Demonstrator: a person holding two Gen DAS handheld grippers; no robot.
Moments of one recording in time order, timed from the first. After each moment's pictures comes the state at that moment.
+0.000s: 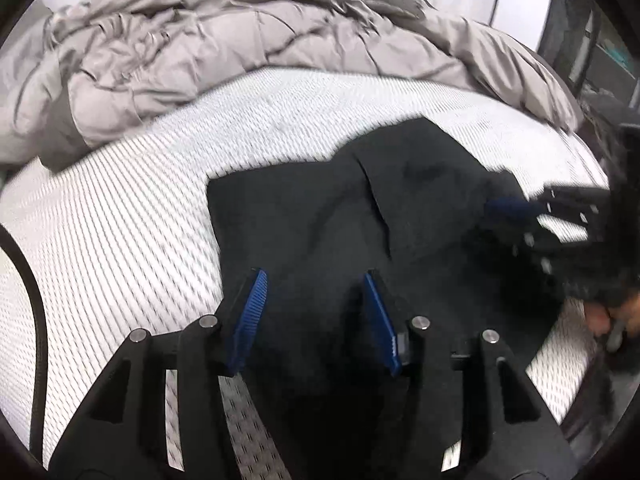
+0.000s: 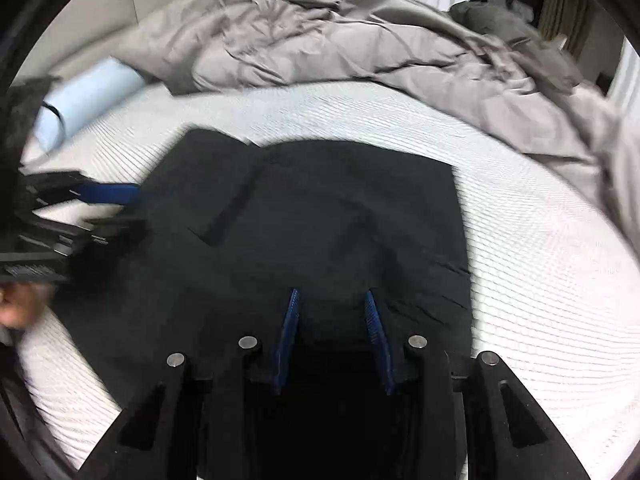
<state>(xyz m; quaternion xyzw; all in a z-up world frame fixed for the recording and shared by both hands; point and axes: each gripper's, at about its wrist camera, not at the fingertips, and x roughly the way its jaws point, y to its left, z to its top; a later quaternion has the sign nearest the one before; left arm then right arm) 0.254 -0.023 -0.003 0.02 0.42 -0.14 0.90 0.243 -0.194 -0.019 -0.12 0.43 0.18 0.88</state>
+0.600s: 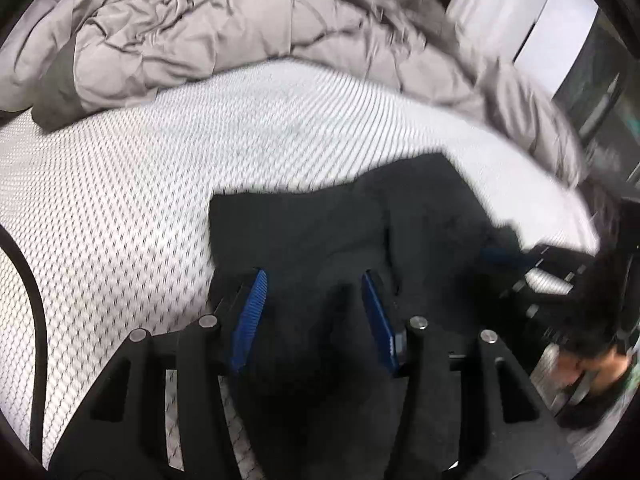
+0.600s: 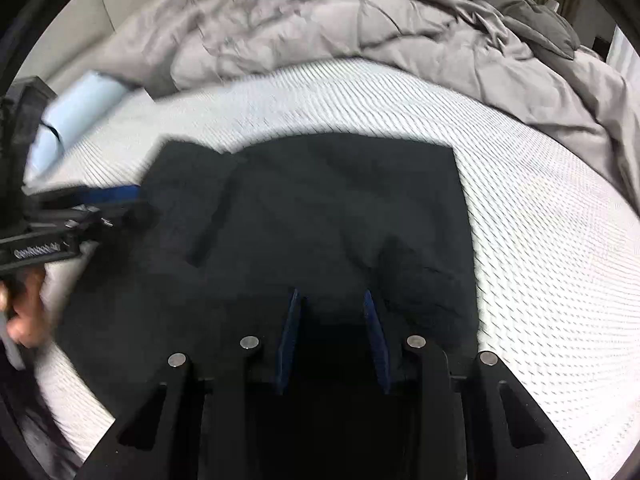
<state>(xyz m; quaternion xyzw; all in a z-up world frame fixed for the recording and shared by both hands) 0.290 -0.003 -0.002 -0.09 0.44 -0.14 0.88 0.267 -0.195 -0.024 -0.08 0.47 0.17 0.86</state>
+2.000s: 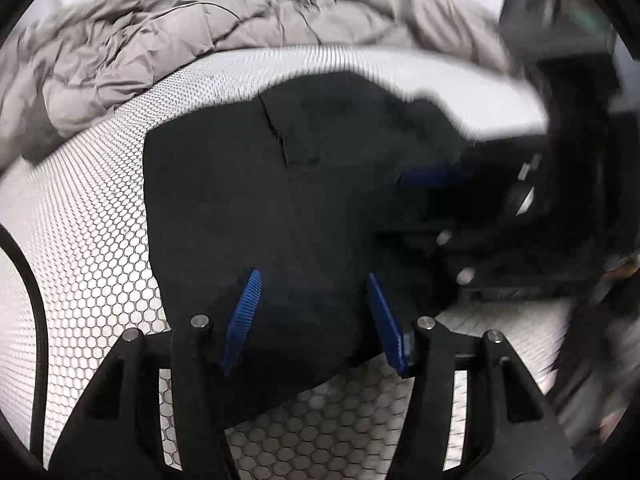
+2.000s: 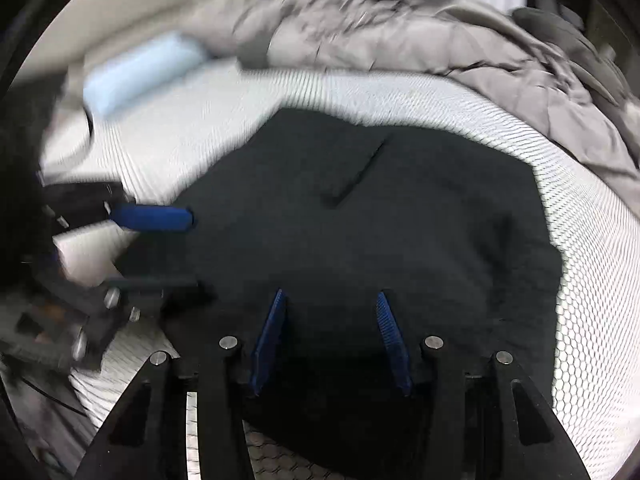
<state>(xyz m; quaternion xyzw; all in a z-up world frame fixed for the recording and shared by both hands) 0.166 -0.059 -0.029 0.08 0.43 -0.20 0.88 0.201 -0.150 -0.049 -0.17 0.45 0.25 0.84</state>
